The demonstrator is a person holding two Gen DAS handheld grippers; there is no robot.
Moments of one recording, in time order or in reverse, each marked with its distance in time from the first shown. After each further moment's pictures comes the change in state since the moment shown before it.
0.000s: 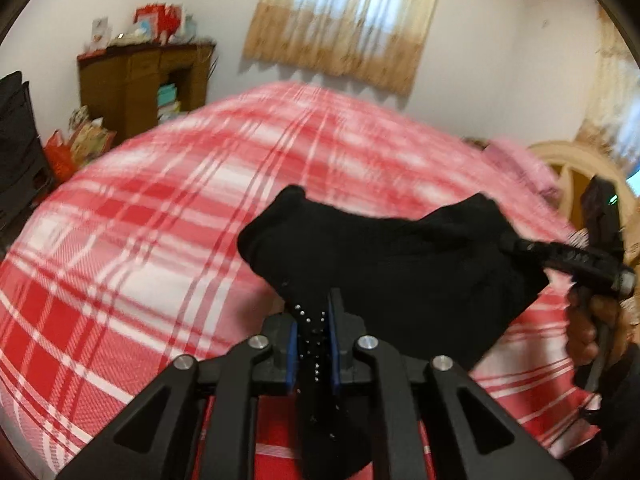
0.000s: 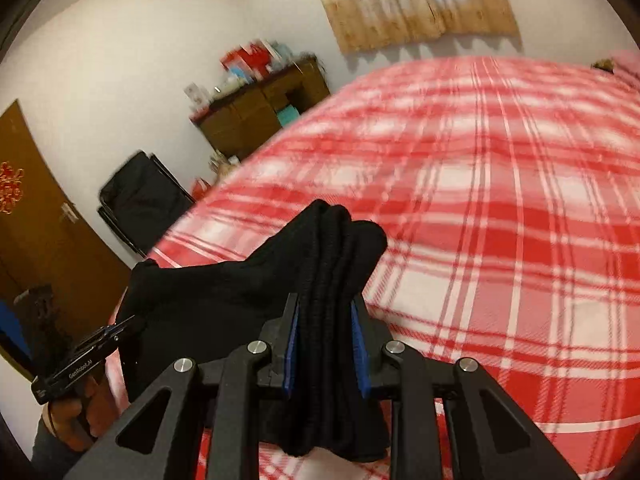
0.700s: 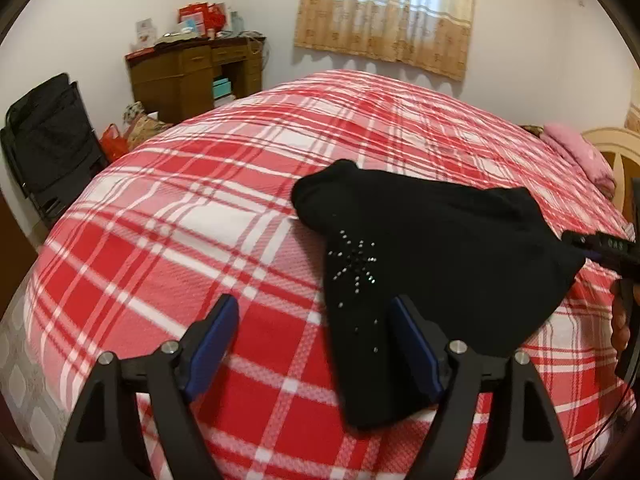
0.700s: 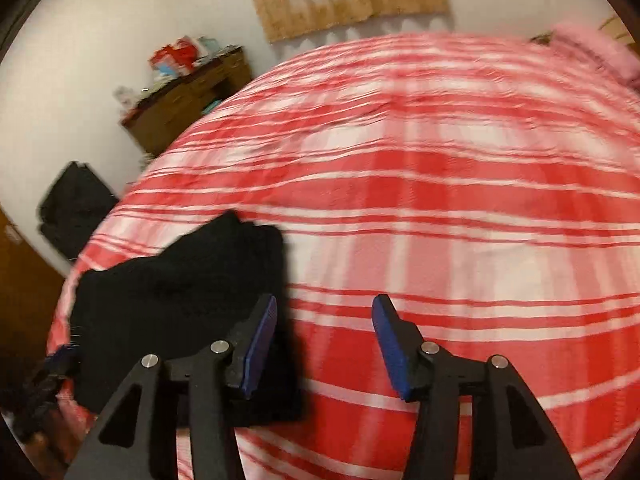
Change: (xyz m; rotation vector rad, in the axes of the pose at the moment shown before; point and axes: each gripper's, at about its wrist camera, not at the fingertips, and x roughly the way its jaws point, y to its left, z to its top) left arm -0.011 0.004 -0.028 -0.030 0.000 0.213; right arm -0.020 -0.065 -0.023 0.099 -0.020 -0.208
